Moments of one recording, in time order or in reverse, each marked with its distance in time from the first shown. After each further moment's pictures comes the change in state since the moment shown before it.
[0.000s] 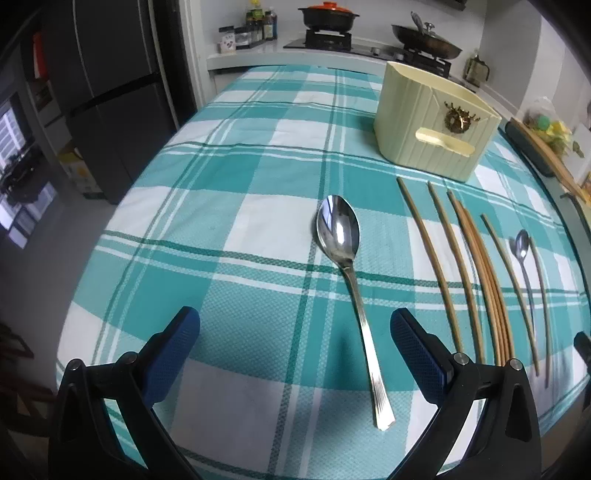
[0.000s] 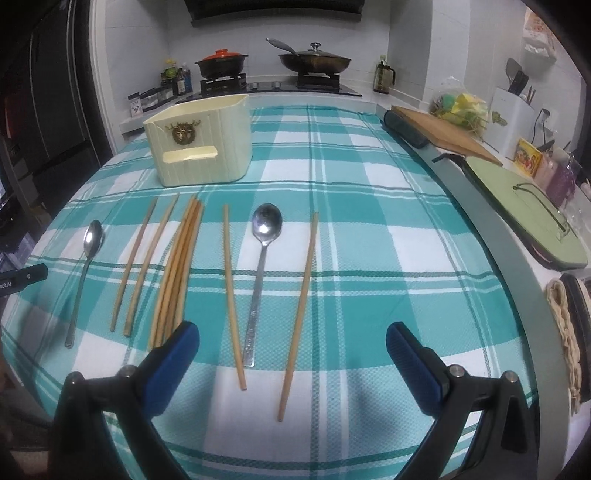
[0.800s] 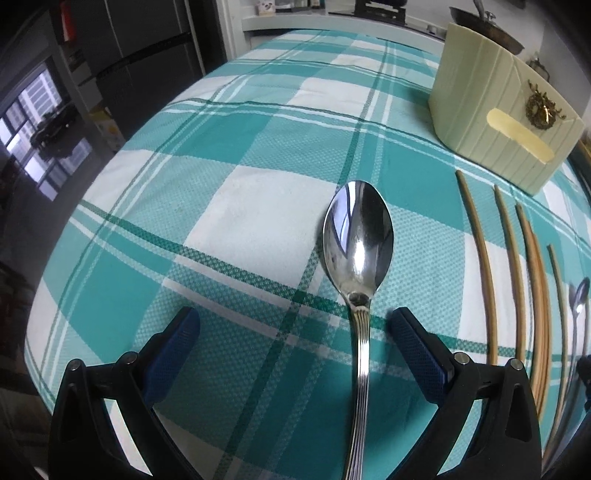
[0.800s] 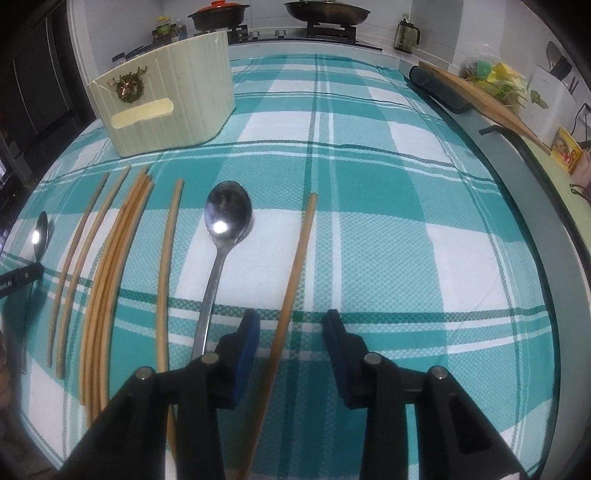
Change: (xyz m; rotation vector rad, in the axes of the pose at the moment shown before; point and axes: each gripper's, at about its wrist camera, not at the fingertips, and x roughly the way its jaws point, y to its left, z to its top) left arm 0.081 -0.021 0.021 -0.148 0.097 0.148; right arm 0.100 -0.017 0.038 -0.068 0.167 0.025
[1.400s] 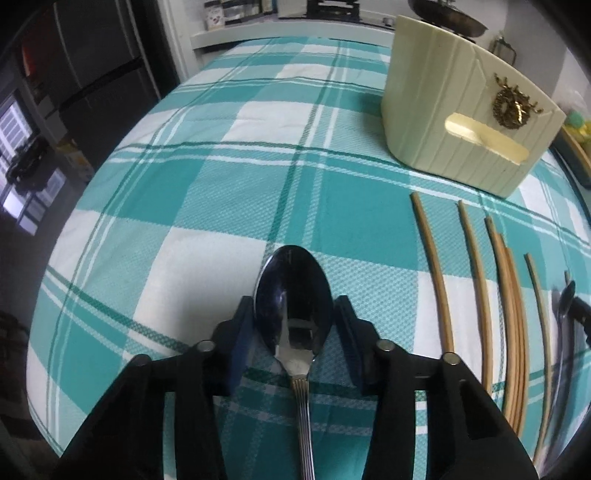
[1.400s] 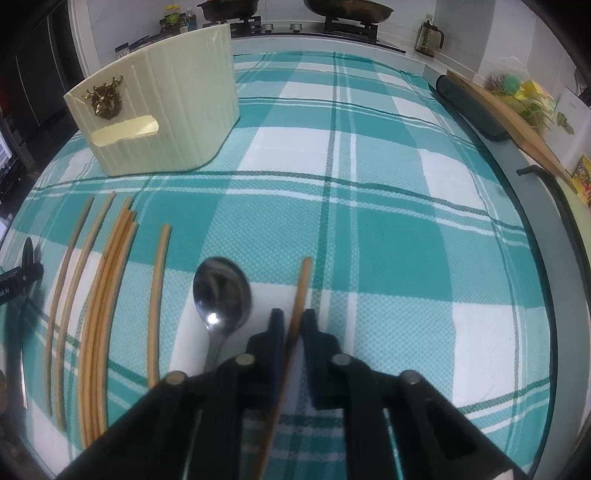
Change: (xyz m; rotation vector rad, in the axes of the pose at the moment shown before) left arm 0.003 -0.038 0.033 0.152 -0.017 -0.075; right arm 0.035 0.005 0.063 -0.044 0.033 0.021
